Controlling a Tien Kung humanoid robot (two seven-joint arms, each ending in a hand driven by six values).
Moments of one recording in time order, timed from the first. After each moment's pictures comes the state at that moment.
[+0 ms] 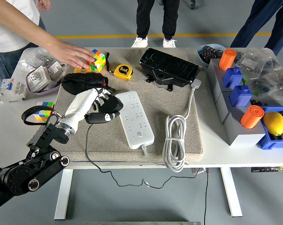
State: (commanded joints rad) left arm -0.49 0.26 -0.67 -1.05 1.61 0.45 -0.13; right arm -0.05 -0.33 0.93 0.45 -0.53 -0.14 0.17
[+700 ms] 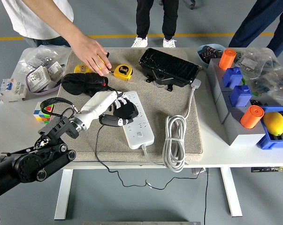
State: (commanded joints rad) left arm -0.63 0.23 -0.52 -0.92 1.64 0.40 -0.20; right arm -0.05 -0.33 0.92 0.46 -0.52 -0.14 0.17
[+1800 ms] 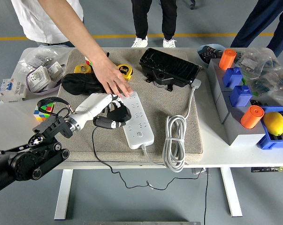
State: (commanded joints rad) left arm -0.63 0.26 -0.53 -0.87 1.69 0.36 -0.24; right arm -0.06 -0.33 0.93 0.46 -0.53 -0.13 0.18
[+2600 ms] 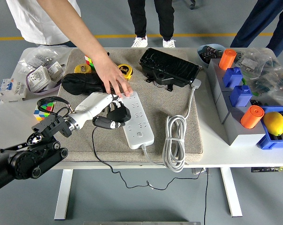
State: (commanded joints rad) left arm -0.64 0.25 -0.52 -0.85 1.71 0.37 -0.27; right arm -0.05 -0.33 0.93 0.47 -0.53 -0.13 0.18
